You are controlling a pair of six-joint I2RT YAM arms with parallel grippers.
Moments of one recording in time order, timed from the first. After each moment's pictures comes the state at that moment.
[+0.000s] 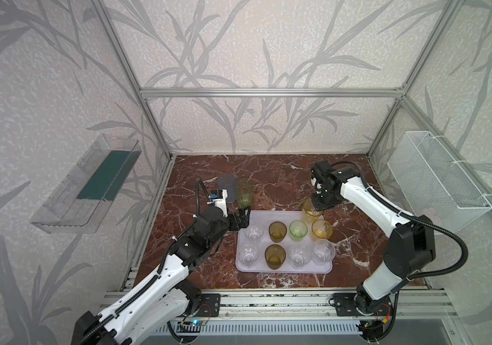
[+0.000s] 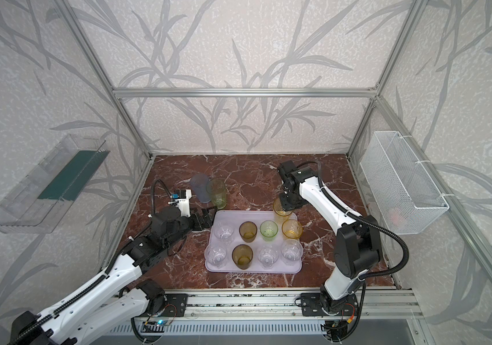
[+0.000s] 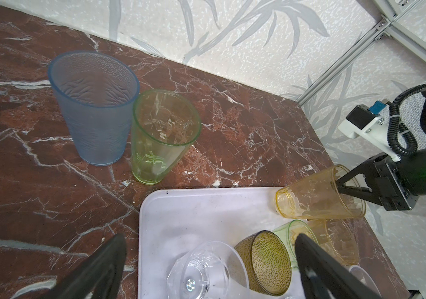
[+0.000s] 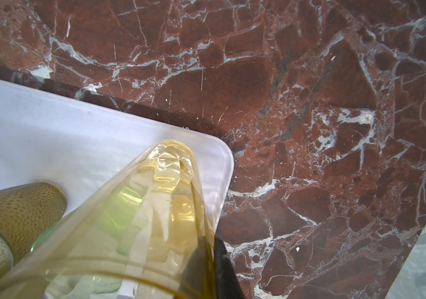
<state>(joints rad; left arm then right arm) -0.58 0.83 0.59 -0.16 -0.10 -0.57 0.40 1.68 1.44 -1.13 0.12 0.16</state>
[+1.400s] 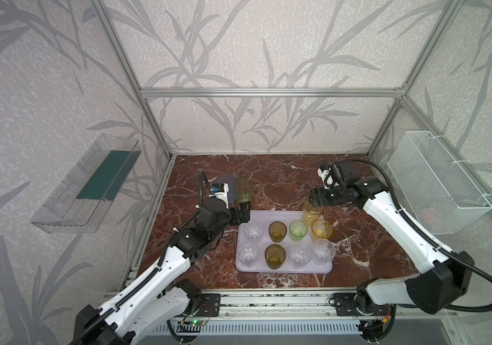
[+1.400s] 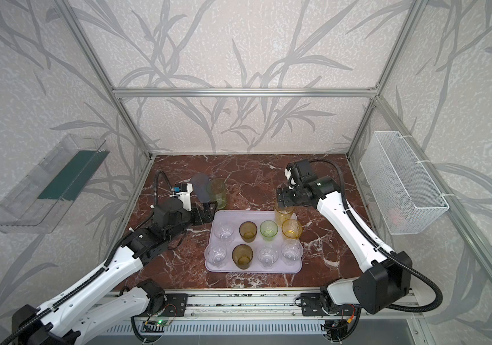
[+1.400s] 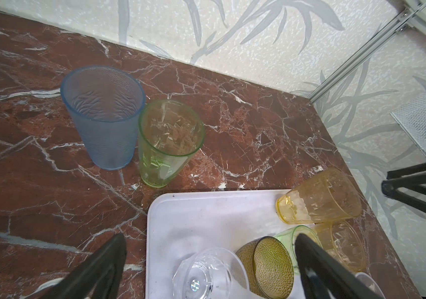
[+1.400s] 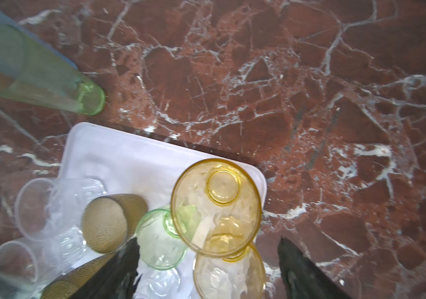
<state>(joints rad) -0.58 0.93 0.75 -0.30 -0.14 -0.55 0.40 1.34 1.31 -0.92 -0.10 0.26</state>
